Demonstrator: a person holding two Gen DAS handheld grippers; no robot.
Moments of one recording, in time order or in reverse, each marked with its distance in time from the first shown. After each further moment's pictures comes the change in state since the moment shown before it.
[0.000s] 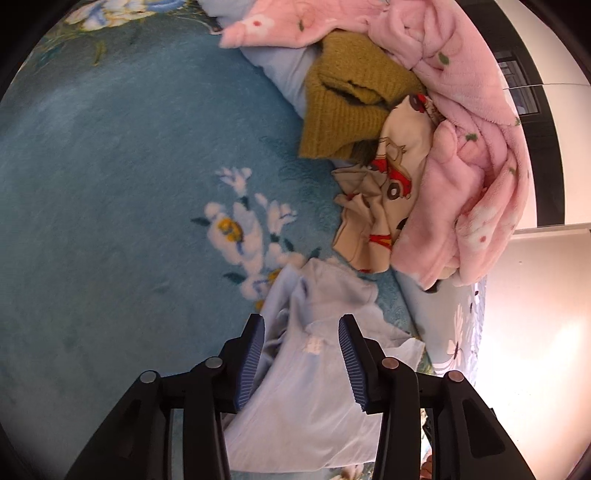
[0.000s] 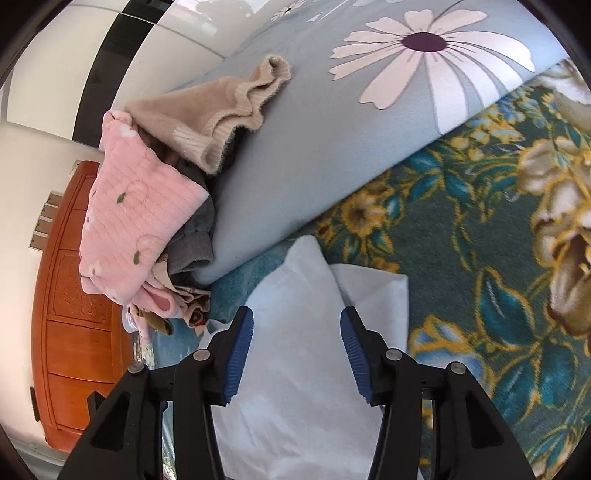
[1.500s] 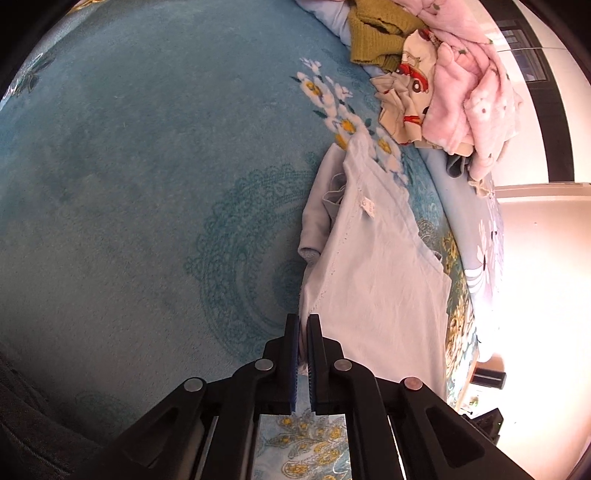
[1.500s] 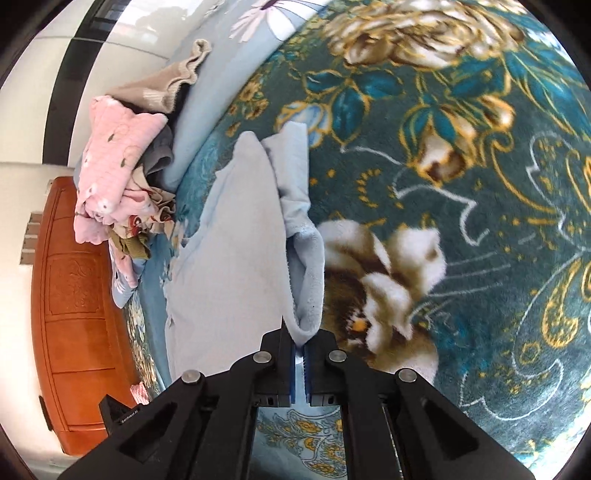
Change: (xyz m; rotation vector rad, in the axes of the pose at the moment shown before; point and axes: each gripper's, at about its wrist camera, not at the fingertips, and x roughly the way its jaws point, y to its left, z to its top) left arm -0.047 0.051 -0.134 0.038 0.124 0.071; right arm -0.092 -0.052 -0.204 0.211 0.066 -0.078
